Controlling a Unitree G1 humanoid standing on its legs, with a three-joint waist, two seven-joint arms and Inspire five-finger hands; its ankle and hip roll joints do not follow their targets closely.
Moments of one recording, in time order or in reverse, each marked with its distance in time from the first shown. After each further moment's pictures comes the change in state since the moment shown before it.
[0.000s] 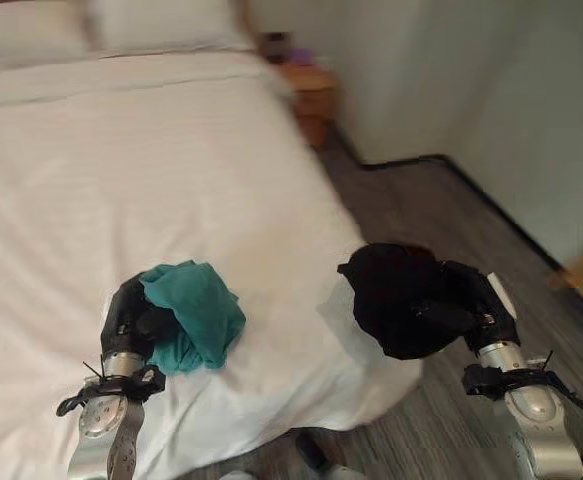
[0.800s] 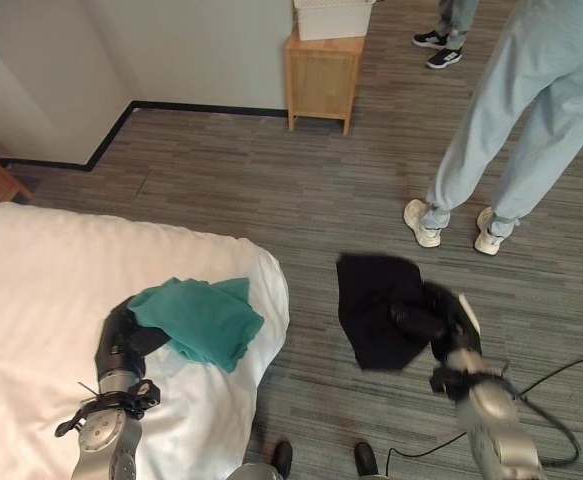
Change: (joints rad) left arm 0.150 -0.079 0.061 0.117 0.016 -0.037 0.015; right arm -0.242 0.057 0.207 0.254 0.172 0.001 -0.079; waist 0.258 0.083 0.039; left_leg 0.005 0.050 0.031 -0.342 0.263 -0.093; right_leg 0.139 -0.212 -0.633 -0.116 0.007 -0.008
